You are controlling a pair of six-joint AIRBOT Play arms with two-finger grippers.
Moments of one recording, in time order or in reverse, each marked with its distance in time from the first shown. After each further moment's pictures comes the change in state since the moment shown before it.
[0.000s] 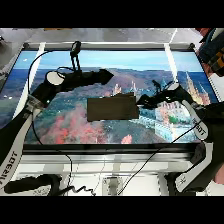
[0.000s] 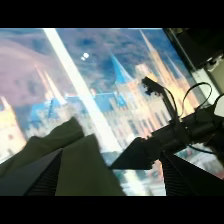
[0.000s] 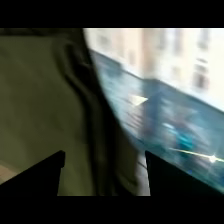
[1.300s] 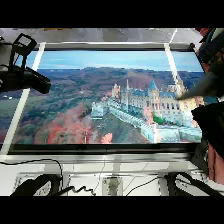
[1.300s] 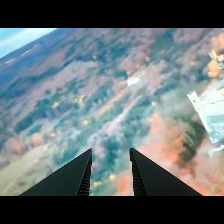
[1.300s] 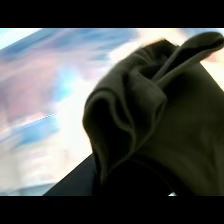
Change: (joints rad) left arm 0.268 0.380 0.000 0.902 -0.384 0.004; right arm -0.426 0.718 0.186 -0.733 0.153 0.595
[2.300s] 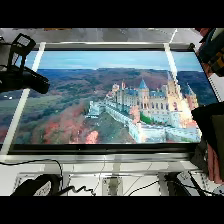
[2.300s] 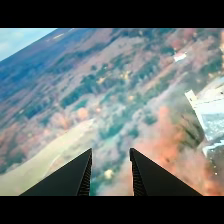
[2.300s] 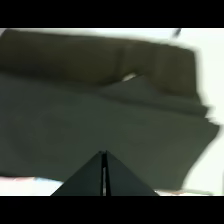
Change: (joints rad) left arm 0.002 0.004 0.000 0.018 -0.001 0.000; right arm -0.679 0.172 -0.018 -0.172 0.346 0.090
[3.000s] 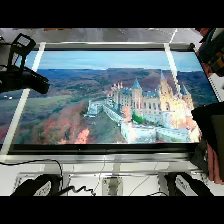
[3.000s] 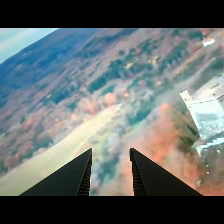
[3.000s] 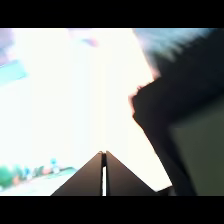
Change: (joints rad) left arm 0.000 0.000 0.000 0.000 0.000 0.000; right arm 0.845 -0.030 -0.065 0.067 -0.214 -0.268
